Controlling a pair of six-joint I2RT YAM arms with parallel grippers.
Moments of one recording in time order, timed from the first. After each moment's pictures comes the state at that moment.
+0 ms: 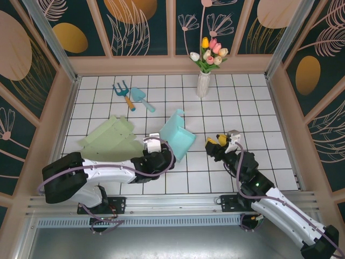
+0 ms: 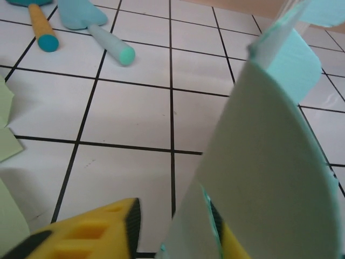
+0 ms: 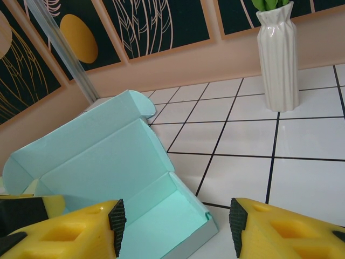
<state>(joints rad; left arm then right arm) -1.19 1.45 0.63 0.05 -0.90 -0.91 0.73 0.33 0.17 0.05 0.18 0.36</state>
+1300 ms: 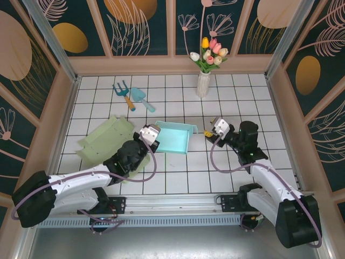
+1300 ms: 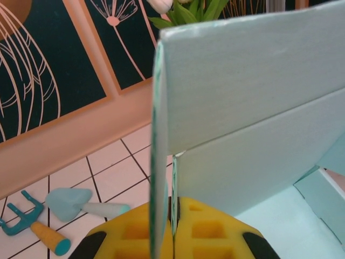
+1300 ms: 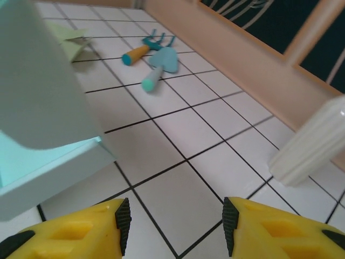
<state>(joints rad) -0.95 1.09 0.40 0.60 -0.45 0.19 0.23 0.93 0.38 0.21 -0.61 -0.56</state>
